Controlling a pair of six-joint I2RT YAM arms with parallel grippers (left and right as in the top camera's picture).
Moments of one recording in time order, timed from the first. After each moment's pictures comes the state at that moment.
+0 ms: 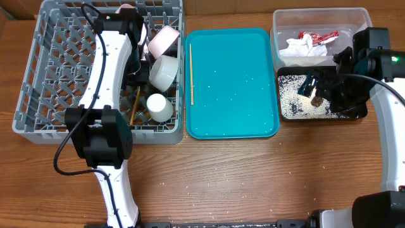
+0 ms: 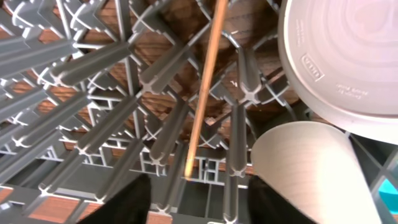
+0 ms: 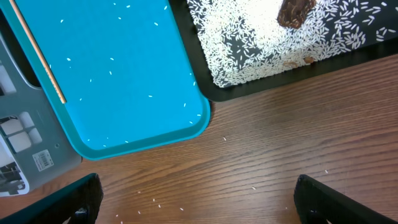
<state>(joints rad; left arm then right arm) -0.06 2.21 2.14 -1.57 -0.14 -0.09 -0.10 1.60 1.61 -1.40 -0.26 0.28</state>
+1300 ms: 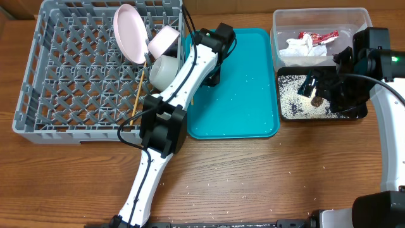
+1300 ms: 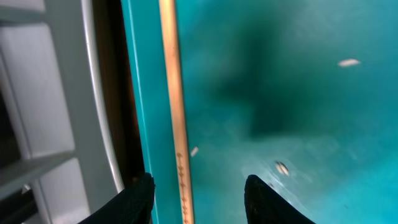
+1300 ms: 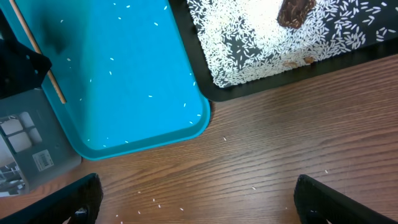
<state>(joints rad) -0.48 2.59 2.45 -1.39 -0.31 -0.45 -0.10 1.60 1.61 -1.40 -0.26 0.28</state>
